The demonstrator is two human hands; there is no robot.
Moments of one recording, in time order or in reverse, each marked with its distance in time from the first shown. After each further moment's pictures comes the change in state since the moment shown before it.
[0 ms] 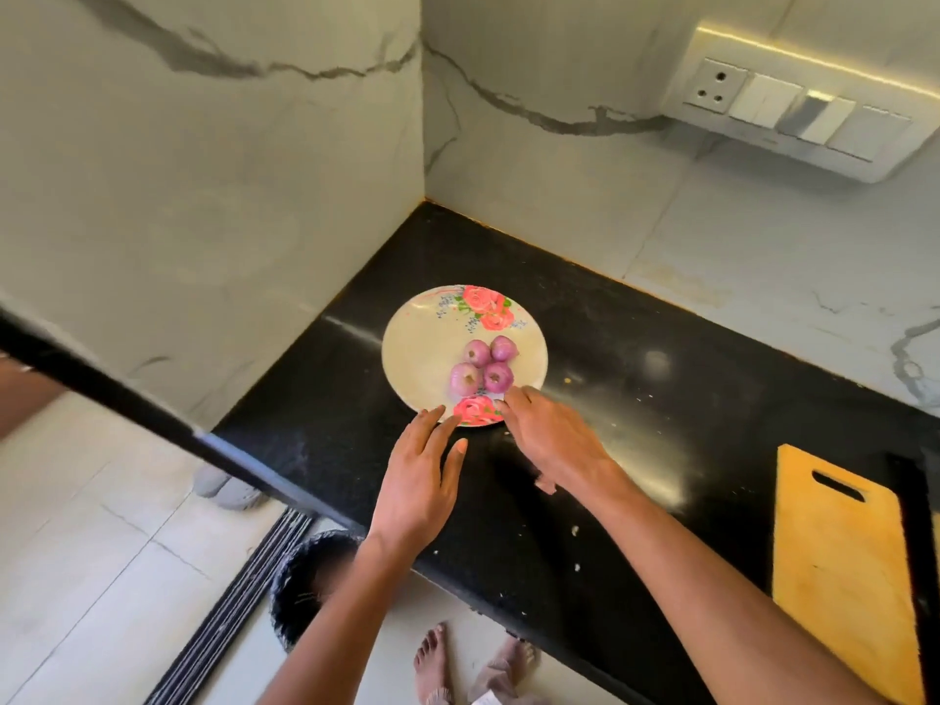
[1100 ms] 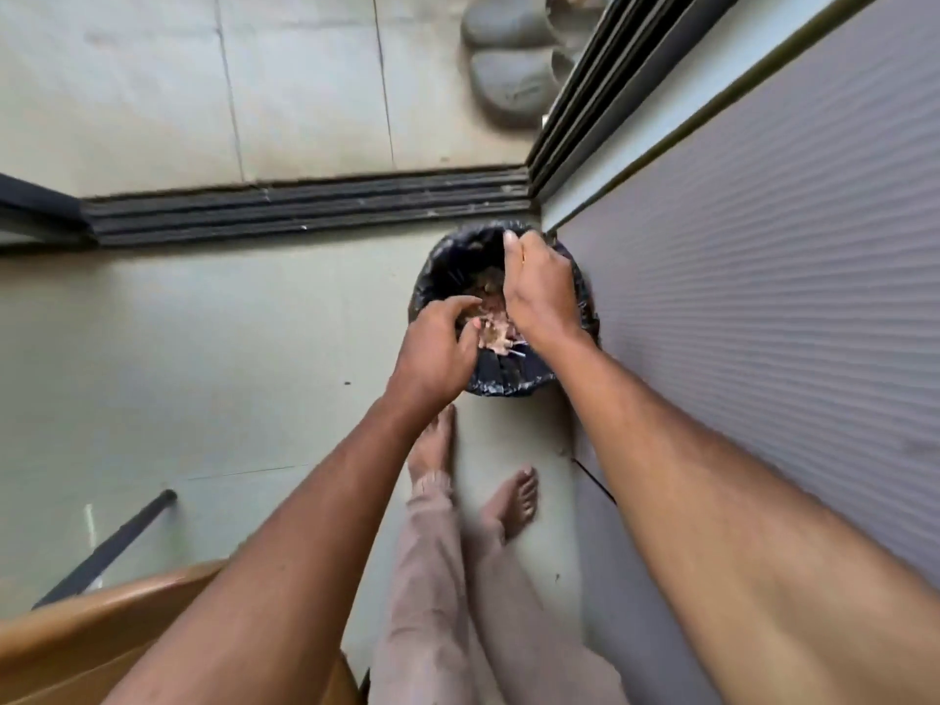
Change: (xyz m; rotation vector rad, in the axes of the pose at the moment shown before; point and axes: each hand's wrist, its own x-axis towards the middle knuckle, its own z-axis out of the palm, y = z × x) left_hand -0.245 -0.432 0.201 -0.379 0.242 -1.086; right_hand 0.014 -0.320 0.552 0.440 -0.597 -0.181
